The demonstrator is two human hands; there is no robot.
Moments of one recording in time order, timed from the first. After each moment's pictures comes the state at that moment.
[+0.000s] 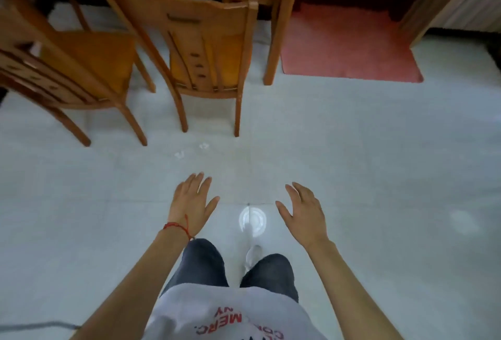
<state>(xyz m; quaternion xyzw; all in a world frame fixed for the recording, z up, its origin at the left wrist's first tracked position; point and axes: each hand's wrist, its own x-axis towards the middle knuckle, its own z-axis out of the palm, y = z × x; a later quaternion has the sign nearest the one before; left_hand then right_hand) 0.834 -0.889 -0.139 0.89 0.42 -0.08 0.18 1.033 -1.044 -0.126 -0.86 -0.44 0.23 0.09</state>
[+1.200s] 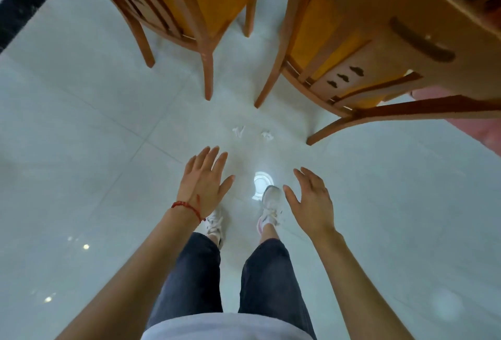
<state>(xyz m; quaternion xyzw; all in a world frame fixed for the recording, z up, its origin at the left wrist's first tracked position) 0.782 -0.620 -0.254 0.75 0.60 -0.07 0.27 1.006 -0.666 -0.262 -0.75 -0.60 0.29 -0.02</state>
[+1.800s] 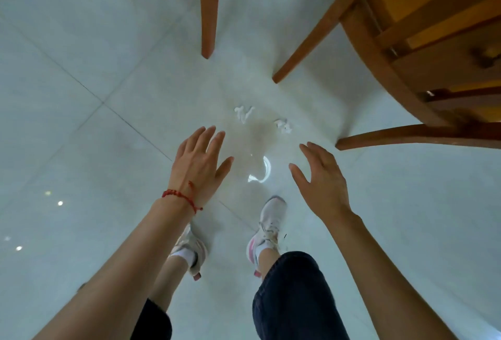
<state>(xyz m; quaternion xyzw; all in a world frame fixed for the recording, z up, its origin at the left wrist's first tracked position) 0.803 -0.560 -0.532 0.68 0.68 -0.02 0.29 1.031 -0.555 -0.528 -0.68 -0.66 0.32 -0.05</state>
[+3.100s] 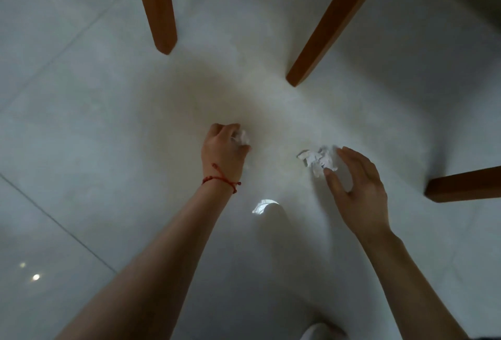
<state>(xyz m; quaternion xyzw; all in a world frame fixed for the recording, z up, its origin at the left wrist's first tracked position) 0.871 -0.447 -0.908 0.49 0.77 0.28 0.32 1.089 -0.501 -0.889 -0.73 -0.63 0.20 0.16</state>
